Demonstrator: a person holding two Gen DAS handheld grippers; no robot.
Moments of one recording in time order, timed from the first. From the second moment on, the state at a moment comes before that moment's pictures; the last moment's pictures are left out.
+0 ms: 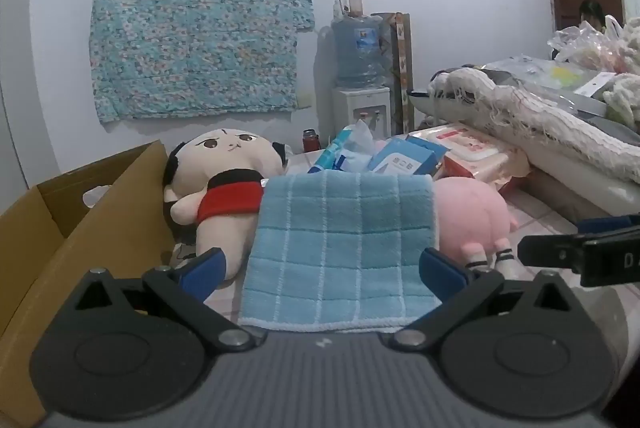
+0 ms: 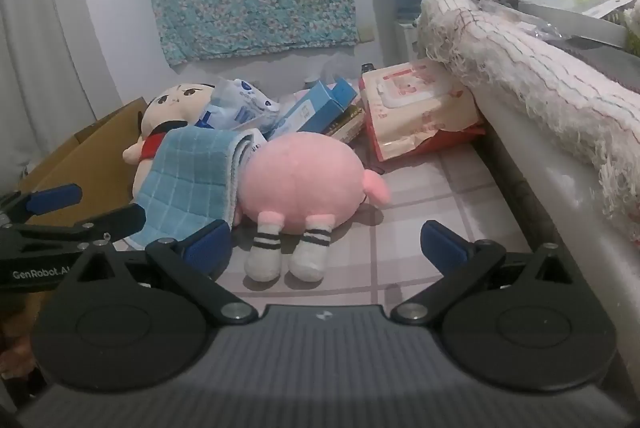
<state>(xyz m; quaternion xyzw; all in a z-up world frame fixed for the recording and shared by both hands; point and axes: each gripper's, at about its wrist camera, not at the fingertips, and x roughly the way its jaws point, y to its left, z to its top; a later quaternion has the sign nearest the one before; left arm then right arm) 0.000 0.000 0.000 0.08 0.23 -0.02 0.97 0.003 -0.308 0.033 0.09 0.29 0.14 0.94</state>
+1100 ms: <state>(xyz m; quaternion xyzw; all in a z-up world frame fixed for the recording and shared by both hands) 0.003 0.007 -0.001 0.06 0.24 -0.02 0.97 0.004 -0.303 0.033 0.08 0.29 0.15 0.94</state>
